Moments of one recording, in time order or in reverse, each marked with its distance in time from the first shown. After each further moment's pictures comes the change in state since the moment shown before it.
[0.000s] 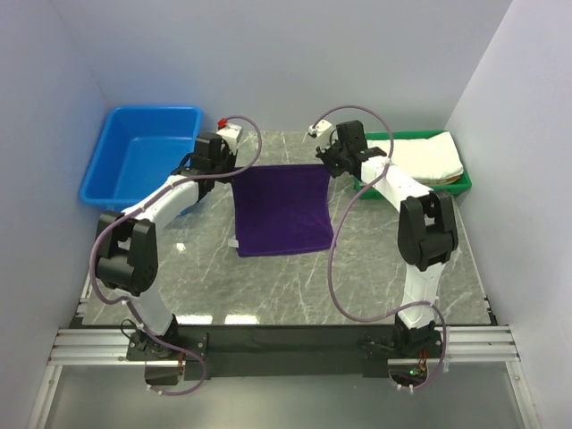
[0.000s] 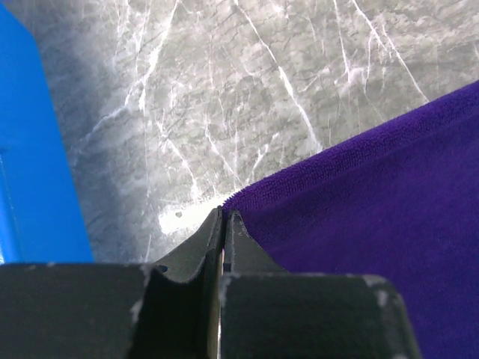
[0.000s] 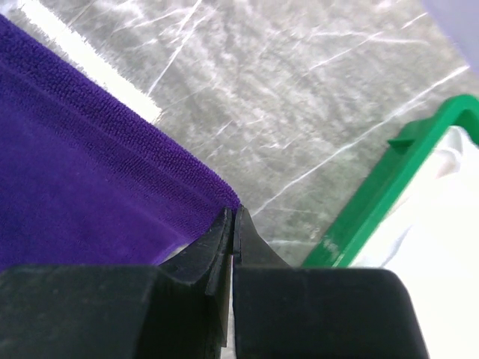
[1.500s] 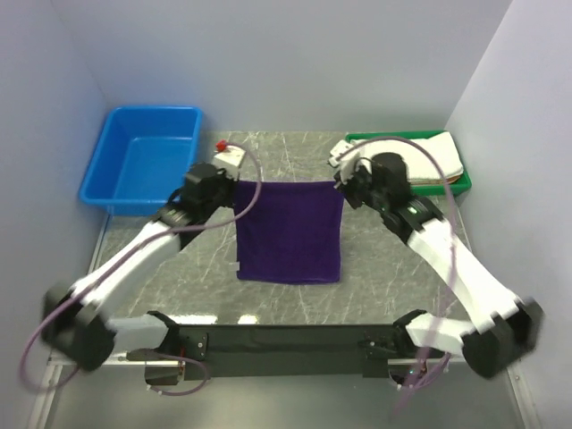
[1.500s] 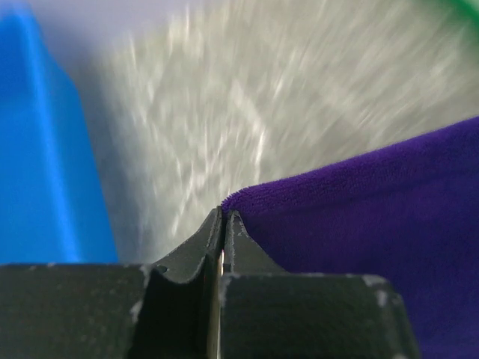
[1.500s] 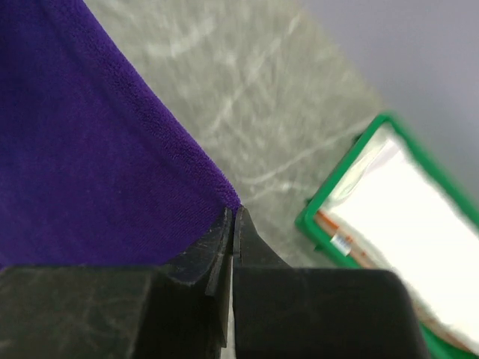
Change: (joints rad) left arm -0.218 -0.586 -0.295 -0.019 -0.134 0.034; right arm 0.153 -0.850 -0.447 -0.081 0.019 0.014
